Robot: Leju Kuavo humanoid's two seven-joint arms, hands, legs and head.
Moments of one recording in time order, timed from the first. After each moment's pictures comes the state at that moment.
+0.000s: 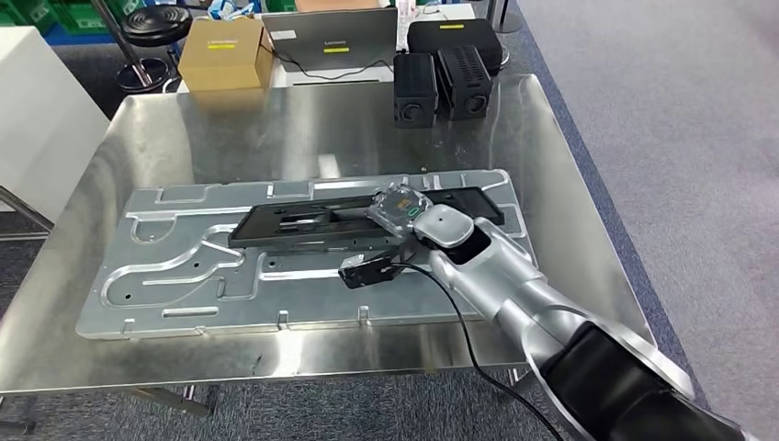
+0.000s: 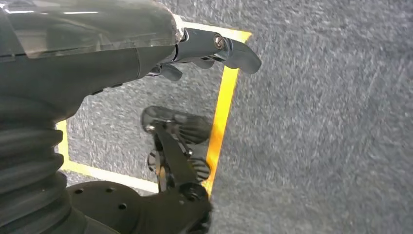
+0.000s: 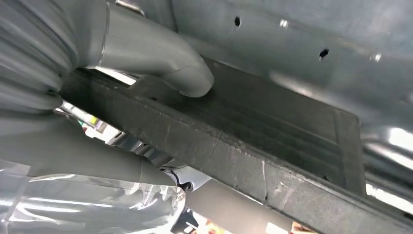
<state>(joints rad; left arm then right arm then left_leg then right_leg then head) -0.08 0.02 1.21 -0.24 -0.79 -0.19 -0.40 -0.99 0.10 0.88 -0.51 1.23 0.08 -0.21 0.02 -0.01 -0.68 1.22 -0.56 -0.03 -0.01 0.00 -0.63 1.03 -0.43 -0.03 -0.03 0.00</state>
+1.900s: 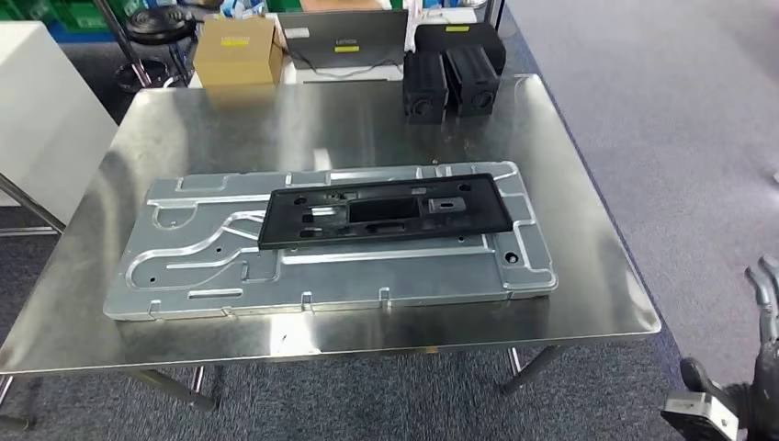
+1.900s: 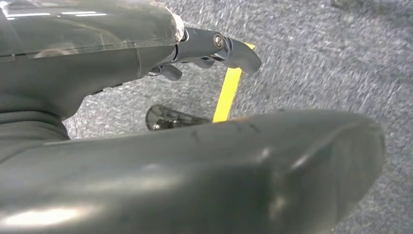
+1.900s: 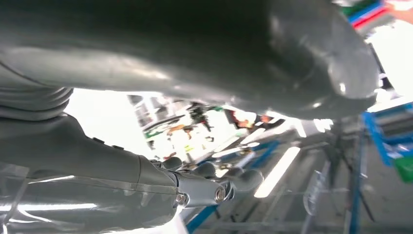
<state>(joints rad) -0.06 -0.02 1.29 -0.24 -0.79 -0.20 -0.45 0.28 -0.04 -0.62 -1.91 0.85 -0.17 -0.67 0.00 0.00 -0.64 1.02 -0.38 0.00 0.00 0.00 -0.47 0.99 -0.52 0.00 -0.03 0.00</state>
